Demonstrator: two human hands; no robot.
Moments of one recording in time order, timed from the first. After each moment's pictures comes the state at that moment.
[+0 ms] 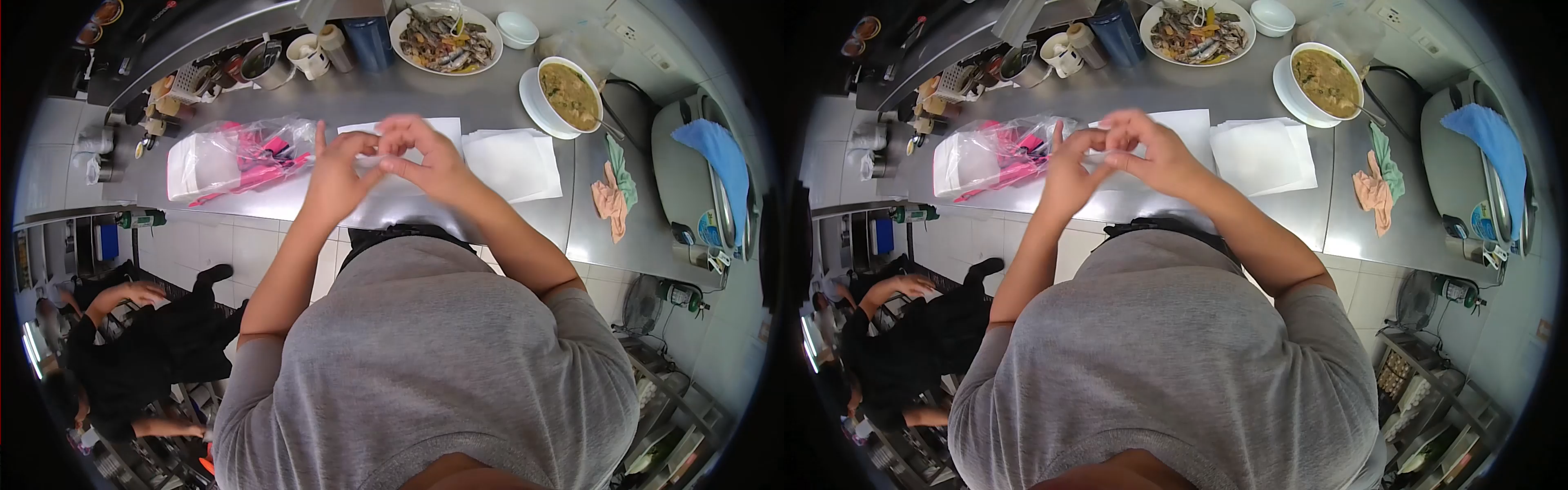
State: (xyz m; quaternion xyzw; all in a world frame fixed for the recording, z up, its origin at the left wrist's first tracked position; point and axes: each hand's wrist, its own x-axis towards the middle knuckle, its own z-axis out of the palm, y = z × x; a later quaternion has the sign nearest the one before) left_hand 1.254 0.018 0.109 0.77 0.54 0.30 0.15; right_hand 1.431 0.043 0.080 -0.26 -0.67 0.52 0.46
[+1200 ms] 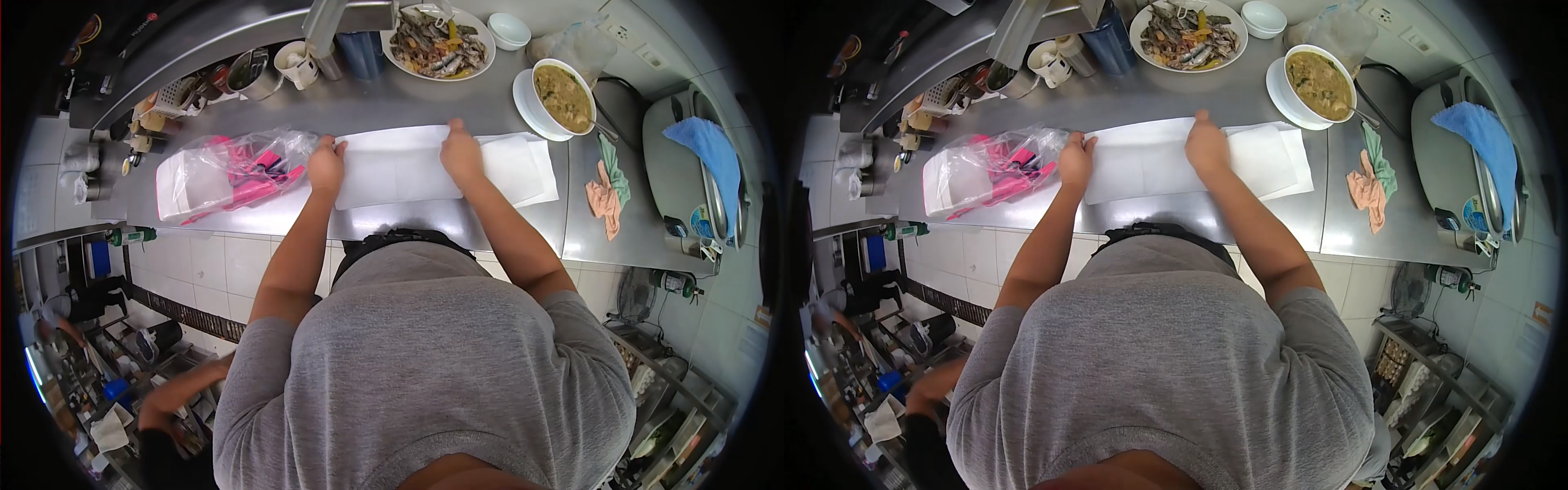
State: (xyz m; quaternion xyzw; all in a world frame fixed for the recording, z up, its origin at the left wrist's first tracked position) left_hand 1.201 0.099 -0.070 0.61 0.74 0.23 0.16; right_hand 1.470 0.099 -0.035 -0.72 -0.64 0.22 0.17
